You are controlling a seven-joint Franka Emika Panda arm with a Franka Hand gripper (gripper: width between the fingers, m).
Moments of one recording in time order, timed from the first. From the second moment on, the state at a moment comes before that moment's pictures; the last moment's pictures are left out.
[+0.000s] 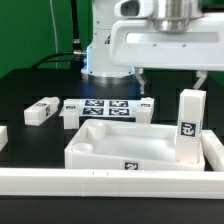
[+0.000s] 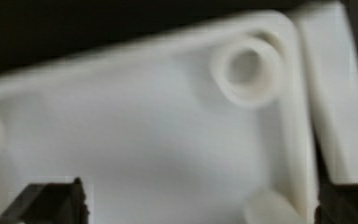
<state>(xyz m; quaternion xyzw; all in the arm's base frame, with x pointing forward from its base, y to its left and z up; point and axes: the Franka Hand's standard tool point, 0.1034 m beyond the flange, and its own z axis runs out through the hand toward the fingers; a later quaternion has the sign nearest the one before) 0.513 0.060 0.085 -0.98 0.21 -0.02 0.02</state>
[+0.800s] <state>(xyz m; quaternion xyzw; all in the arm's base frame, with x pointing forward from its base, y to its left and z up) 0.475 0.037 0.064 -0.98 0.17 0.05 0.03</state>
